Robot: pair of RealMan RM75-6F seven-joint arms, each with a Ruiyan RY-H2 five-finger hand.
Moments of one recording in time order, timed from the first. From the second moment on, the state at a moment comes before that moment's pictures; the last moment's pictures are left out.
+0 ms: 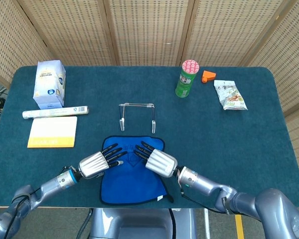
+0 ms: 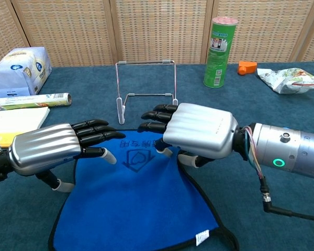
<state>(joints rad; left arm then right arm) -0.65 -1.92 0.26 -0.39 1.94 1.48 -0.33 0.87 -1.76 -0.05 -1.04 -1.82 1.12 -0.26</state>
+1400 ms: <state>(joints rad) -0.65 -1.90 0.25 -0.44 1.89 1.50 -0.33 0.85 -1.74 -0.05 -1.04 -1.82 1.15 -0.25</state>
